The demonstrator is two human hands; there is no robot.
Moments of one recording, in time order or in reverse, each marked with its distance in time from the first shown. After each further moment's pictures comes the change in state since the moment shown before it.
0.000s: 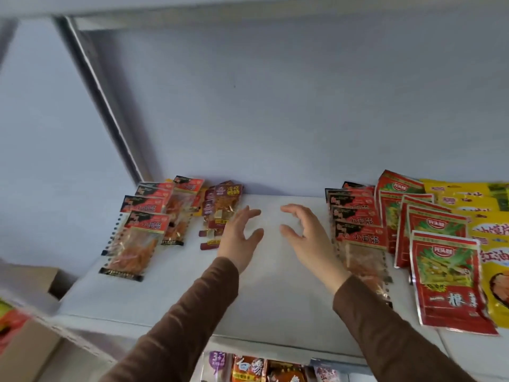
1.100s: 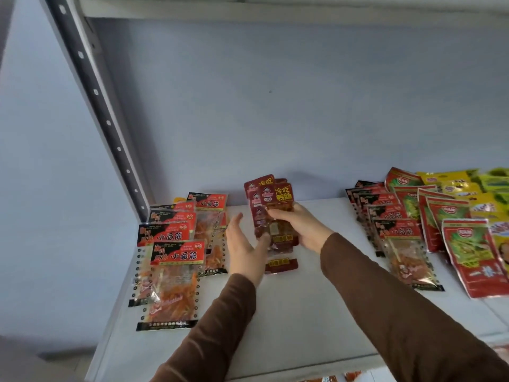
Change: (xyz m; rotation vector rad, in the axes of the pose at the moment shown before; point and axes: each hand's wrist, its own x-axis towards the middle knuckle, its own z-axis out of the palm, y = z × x) left_hand 0.050 -0.086 -0.075 -0.409 -0.003 -0.077; right_hand 0.103 -0.039 0.122 0.571 -0.057 0.579
